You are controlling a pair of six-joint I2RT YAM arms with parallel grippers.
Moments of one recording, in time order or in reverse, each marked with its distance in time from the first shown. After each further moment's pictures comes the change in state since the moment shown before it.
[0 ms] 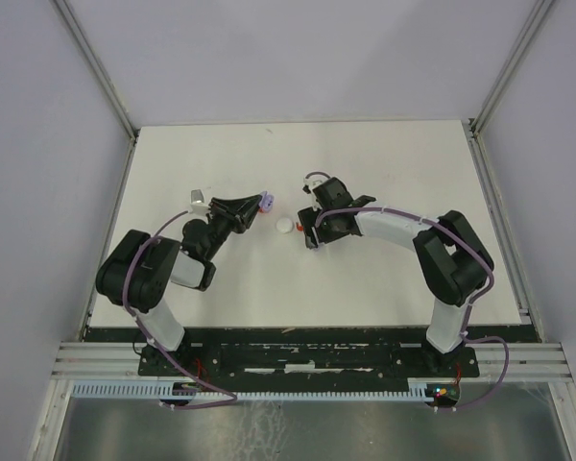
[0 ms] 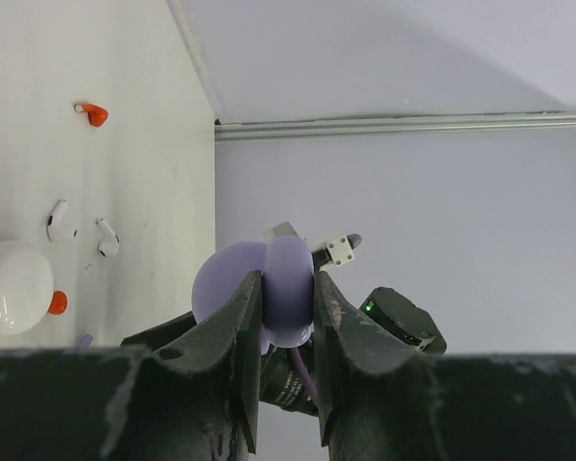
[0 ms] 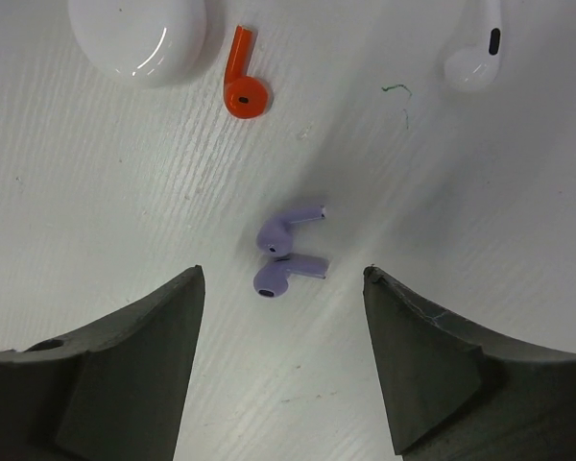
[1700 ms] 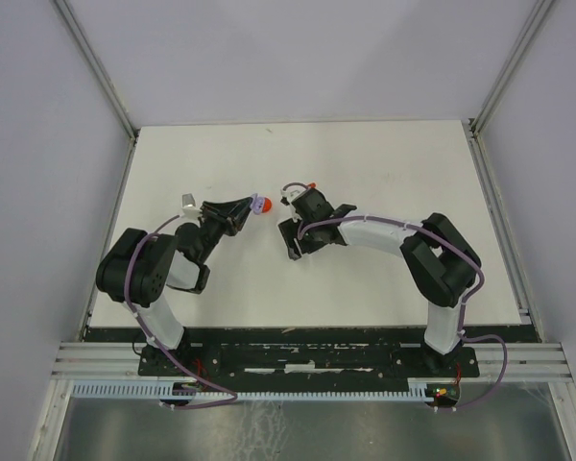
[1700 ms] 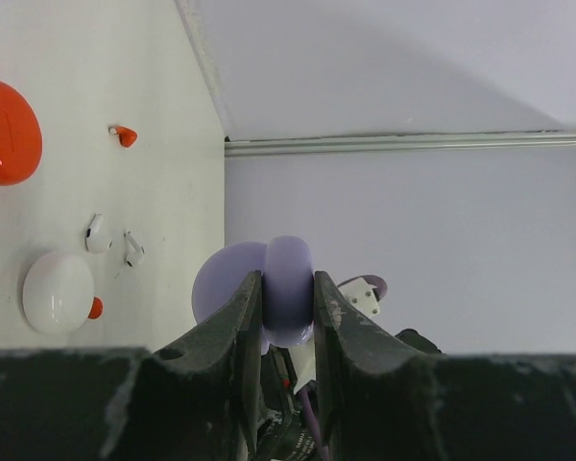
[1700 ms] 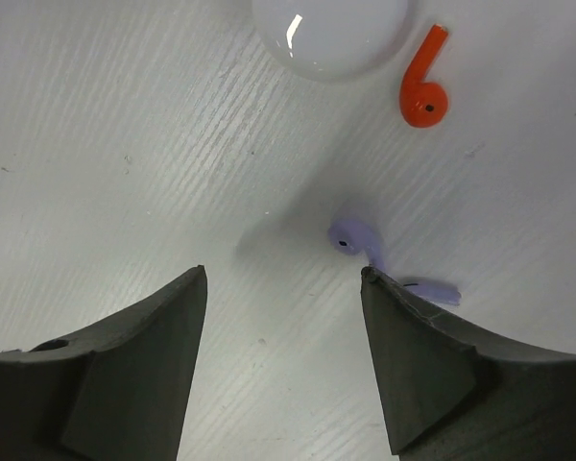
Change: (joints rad) left arm 0.078 0.037 -0.041 0.069 0.035 -0.001; right arm 0.125 0.059 0.036 0.030 -0.019 0.027
